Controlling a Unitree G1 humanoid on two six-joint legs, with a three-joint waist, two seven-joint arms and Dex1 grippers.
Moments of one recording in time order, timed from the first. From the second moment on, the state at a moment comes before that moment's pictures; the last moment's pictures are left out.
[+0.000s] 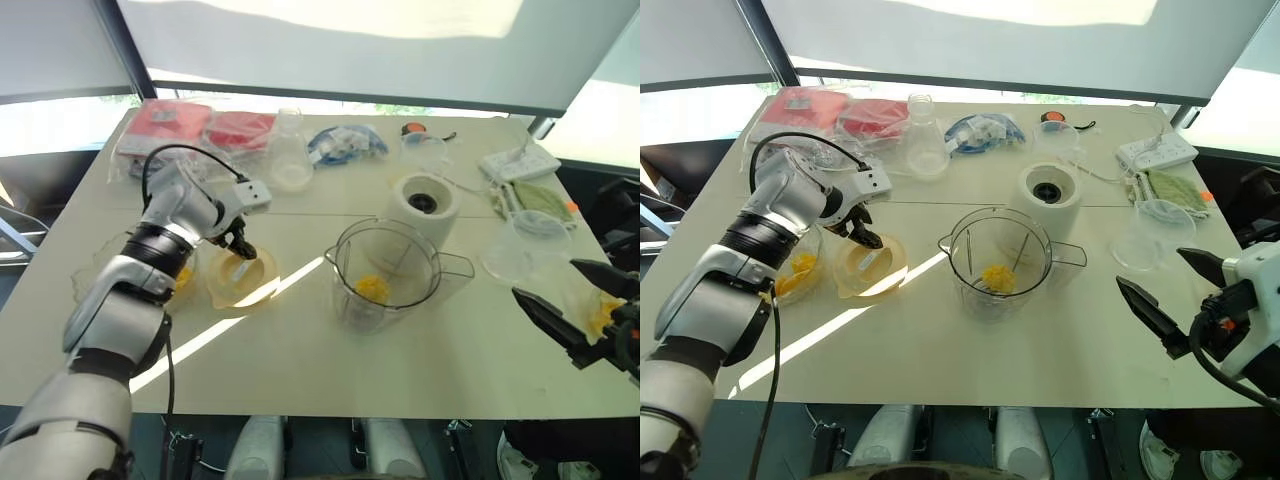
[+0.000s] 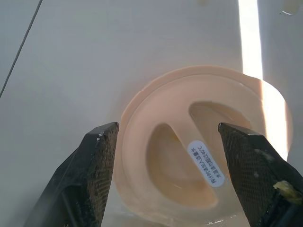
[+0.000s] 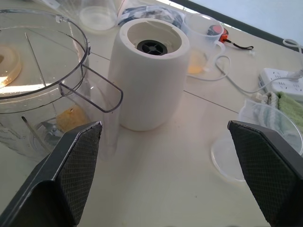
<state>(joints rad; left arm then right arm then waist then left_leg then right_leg) -1.04 0.58 -0.46 0.42 0.40 0.93 -1.36 0.61 -0.86 -1.03 -0.92 1.10 0.78 0.33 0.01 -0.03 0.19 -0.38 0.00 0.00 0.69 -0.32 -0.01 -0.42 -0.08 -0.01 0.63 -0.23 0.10</state>
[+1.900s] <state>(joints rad) -1.52 0.54 -0.32 0.70 0.04 0.37 -1.15 0.48 -0.80 -0.89 -0.86 0.93 0.78 0.34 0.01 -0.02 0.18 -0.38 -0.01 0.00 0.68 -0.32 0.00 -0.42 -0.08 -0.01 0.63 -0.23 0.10</state>
